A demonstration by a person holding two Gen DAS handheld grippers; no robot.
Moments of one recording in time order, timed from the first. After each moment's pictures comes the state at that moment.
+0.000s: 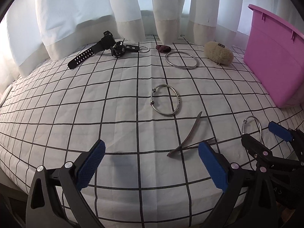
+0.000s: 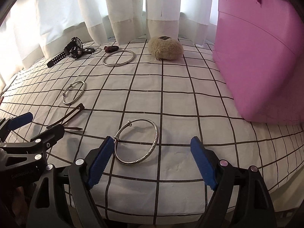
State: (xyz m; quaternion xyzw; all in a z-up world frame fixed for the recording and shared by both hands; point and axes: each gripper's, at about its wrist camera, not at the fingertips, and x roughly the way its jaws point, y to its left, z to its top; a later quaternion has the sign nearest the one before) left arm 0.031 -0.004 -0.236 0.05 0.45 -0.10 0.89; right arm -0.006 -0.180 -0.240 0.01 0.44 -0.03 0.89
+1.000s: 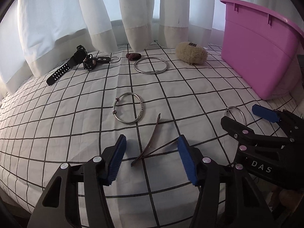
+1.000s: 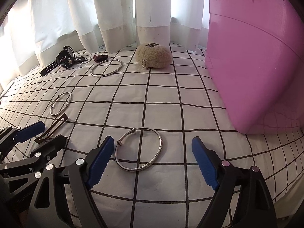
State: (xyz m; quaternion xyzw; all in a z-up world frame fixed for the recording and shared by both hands) left arm 0.020 -0.039 -0.238 0.07 0.41 -0.16 0.89; right arm 0.003 -0.194 -0.243 0.02 0.42 -0.04 0.91
